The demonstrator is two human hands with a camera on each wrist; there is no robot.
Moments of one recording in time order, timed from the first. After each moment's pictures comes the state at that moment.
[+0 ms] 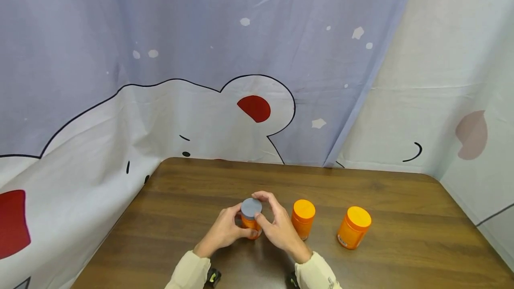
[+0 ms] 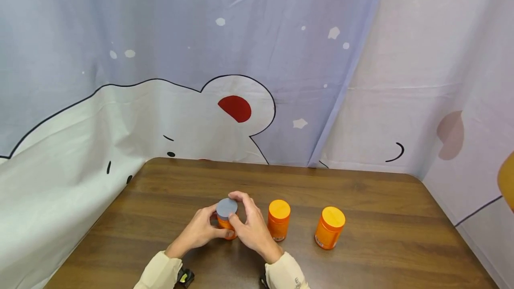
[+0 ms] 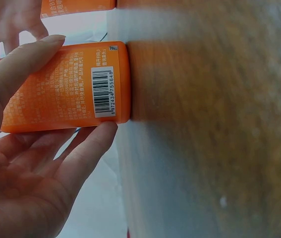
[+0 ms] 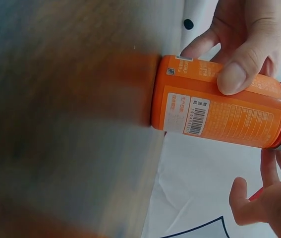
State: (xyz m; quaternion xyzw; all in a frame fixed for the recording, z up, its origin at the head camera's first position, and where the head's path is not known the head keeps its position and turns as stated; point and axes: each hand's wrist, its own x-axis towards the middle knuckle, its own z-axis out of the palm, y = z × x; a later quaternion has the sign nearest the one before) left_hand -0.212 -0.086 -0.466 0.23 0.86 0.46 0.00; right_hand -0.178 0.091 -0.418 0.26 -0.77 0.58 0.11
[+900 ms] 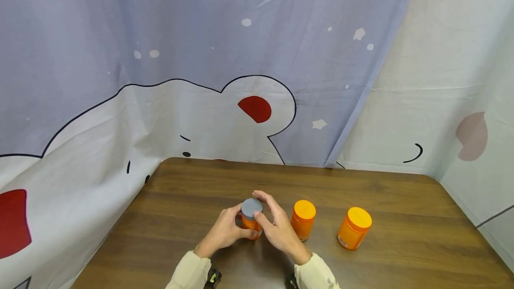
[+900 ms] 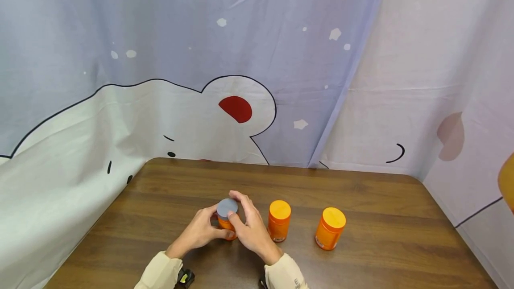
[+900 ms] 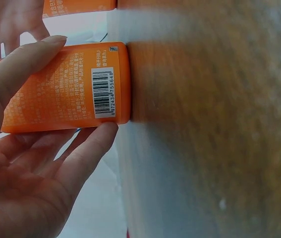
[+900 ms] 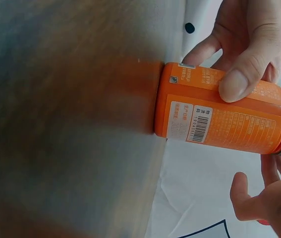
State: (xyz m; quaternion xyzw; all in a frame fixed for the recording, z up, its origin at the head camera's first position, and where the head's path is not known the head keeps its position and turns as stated) left_hand -0.212 -0.087 -0.467 0.23 0.86 0.46 0.01; right_hand -0.192 0.091 -0.443 0.25 -0.78 0.56 0.09
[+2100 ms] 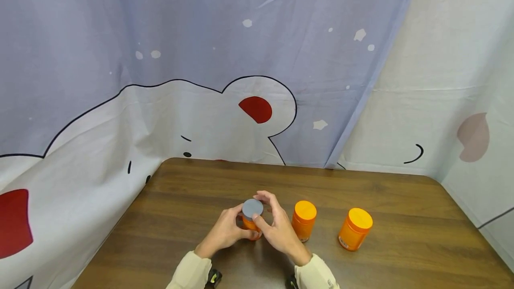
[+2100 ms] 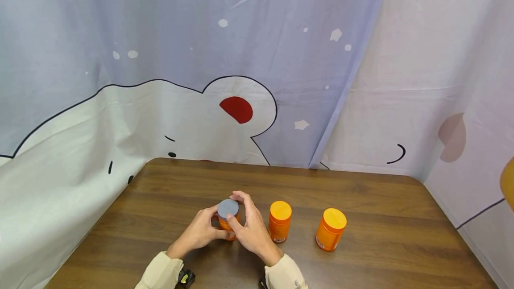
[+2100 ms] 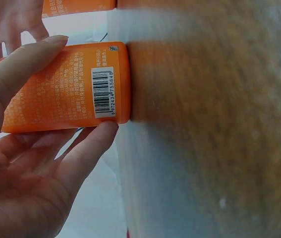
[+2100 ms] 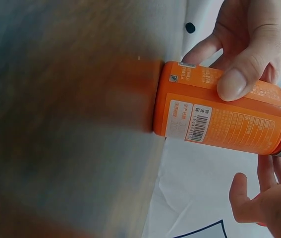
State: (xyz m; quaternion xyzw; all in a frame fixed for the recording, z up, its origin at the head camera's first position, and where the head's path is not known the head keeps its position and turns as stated) left_hand -0.211 -0.087 -0.464 0.23 0.87 0.44 0.00; right_hand -0.191 0.091 -0.443 0.24 -0.78 0.56 0.10
